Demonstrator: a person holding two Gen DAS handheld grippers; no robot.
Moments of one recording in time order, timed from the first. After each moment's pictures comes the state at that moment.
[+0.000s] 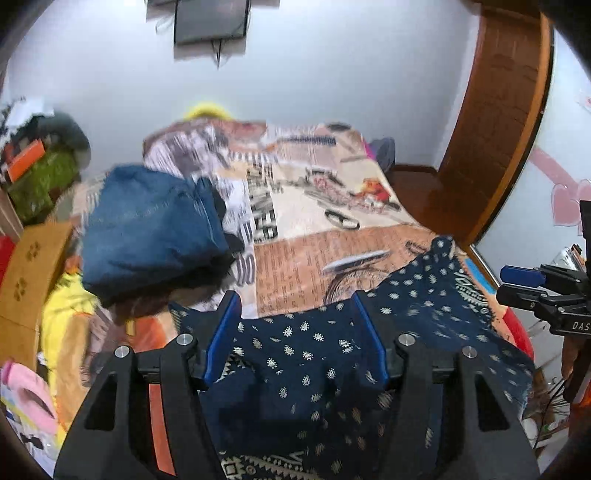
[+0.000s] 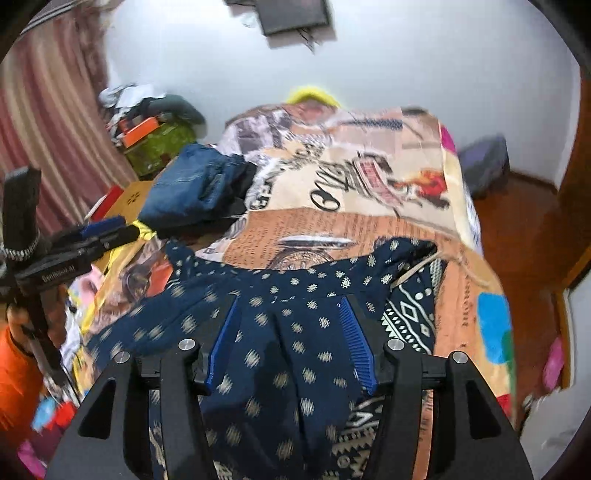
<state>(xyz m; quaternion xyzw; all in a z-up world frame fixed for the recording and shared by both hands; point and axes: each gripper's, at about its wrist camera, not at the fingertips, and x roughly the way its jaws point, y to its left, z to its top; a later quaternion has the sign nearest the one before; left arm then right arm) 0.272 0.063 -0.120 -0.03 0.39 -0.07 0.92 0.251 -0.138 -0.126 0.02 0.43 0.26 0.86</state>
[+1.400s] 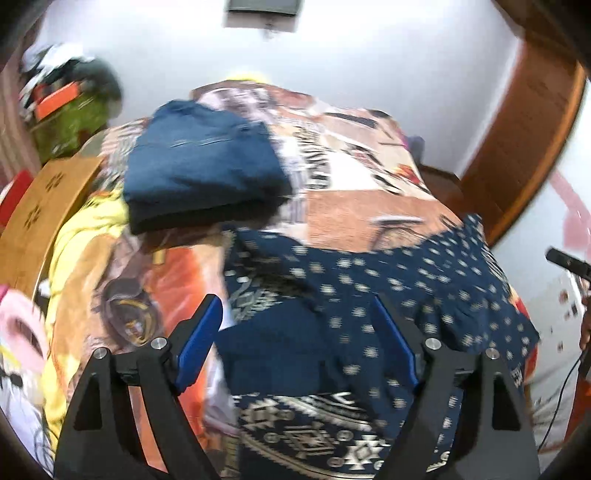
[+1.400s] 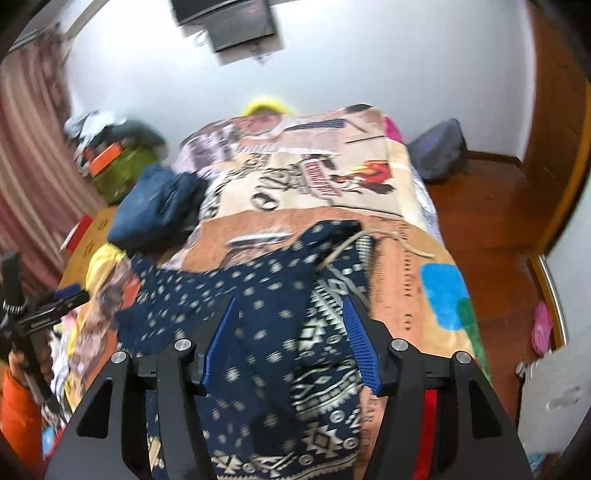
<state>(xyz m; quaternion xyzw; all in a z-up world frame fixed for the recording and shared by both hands) 0.200 0.135 -0.155 -0.10 0.41 -0.01 0.91 0.225 -0.215 -0.115 0.06 0.42 0.18 0.89</state>
